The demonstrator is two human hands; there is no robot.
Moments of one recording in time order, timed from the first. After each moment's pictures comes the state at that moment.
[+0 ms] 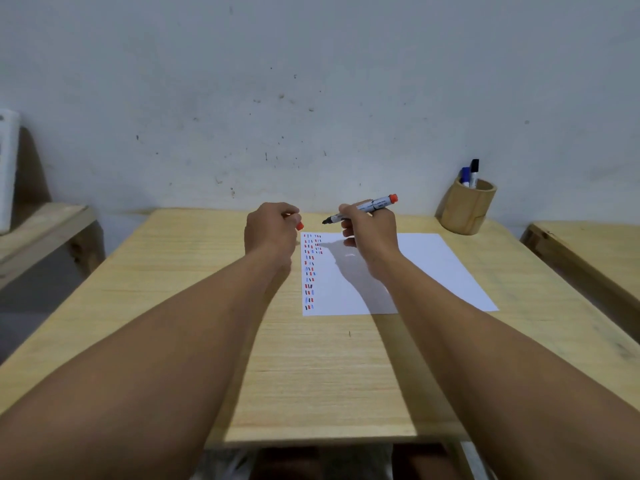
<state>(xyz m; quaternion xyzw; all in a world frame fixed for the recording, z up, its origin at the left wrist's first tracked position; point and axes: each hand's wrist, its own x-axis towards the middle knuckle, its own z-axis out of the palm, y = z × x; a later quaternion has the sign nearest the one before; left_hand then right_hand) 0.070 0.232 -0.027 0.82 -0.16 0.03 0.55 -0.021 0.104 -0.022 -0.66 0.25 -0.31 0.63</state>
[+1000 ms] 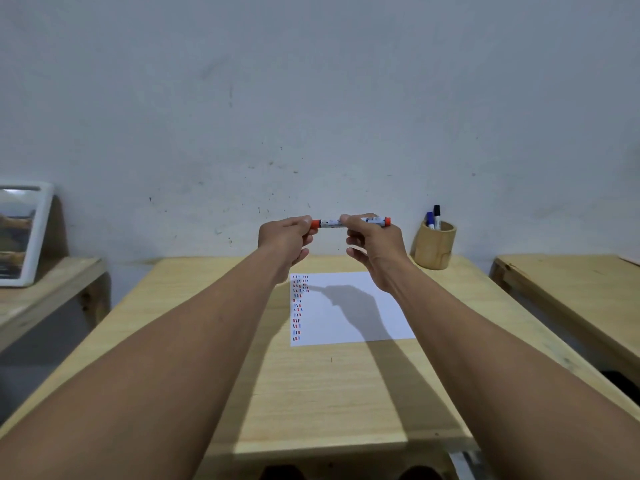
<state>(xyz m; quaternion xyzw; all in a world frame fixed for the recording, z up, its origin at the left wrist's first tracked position) 0.022 0.222 0.054 0.65 -0.12 -0.15 0.73 -0.082 0.103 0.051 -0.58 0.18 -0.31 0.73</state>
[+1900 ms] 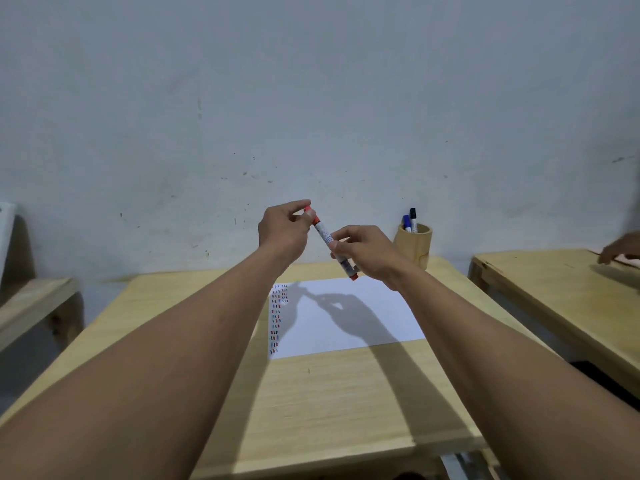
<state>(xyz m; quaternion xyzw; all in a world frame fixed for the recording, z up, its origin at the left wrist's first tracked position) 0.007 0.184 0.072 0.72 -0.27 -0.01 0.64 -0.105 0.061 0.053 -0.81 0.16 -0.21 0.52</state>
